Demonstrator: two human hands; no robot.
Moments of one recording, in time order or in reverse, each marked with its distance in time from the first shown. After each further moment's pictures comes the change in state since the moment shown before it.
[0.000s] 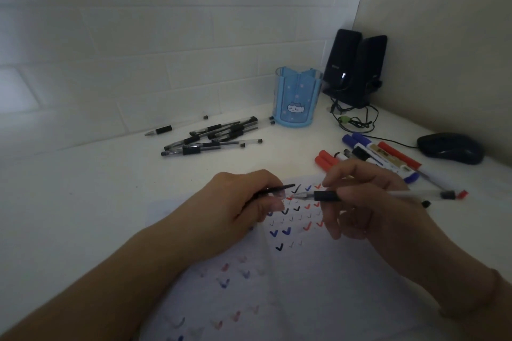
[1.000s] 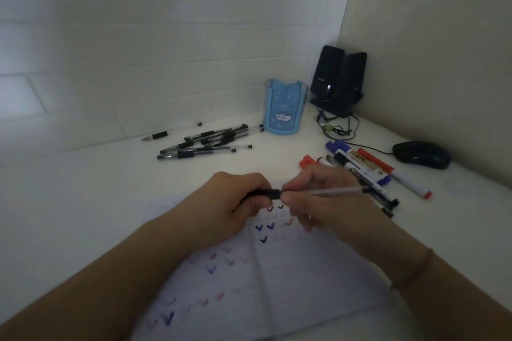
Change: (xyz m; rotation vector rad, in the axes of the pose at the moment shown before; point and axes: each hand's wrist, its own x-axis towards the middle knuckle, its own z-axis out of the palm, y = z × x) left_hand 0.006 0.009 0.004 0.108 0.022 0.069; right_hand 0.003 -0.003 0.010 -0.328 -0.010 -0.033
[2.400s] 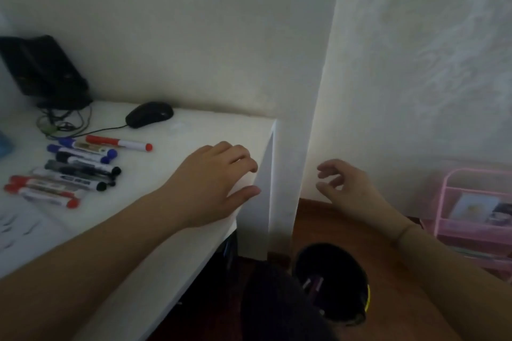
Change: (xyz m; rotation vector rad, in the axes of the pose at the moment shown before) left_hand 0.111 0.240 0.199 0.259 -0.239 0.827; right_hand -0.362 0.098 -0.207 -0.637 0.960 0.502
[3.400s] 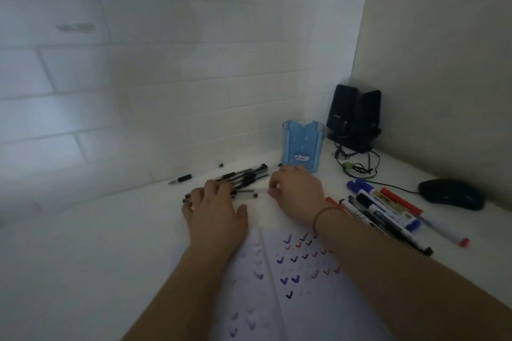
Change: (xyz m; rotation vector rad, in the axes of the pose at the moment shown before) left_hand -0.328 -0.158 -0.075 0.280 0.210 -1.654; right_hand 0.047 -0.434 0.371 -0.245 -0.342 -0.971
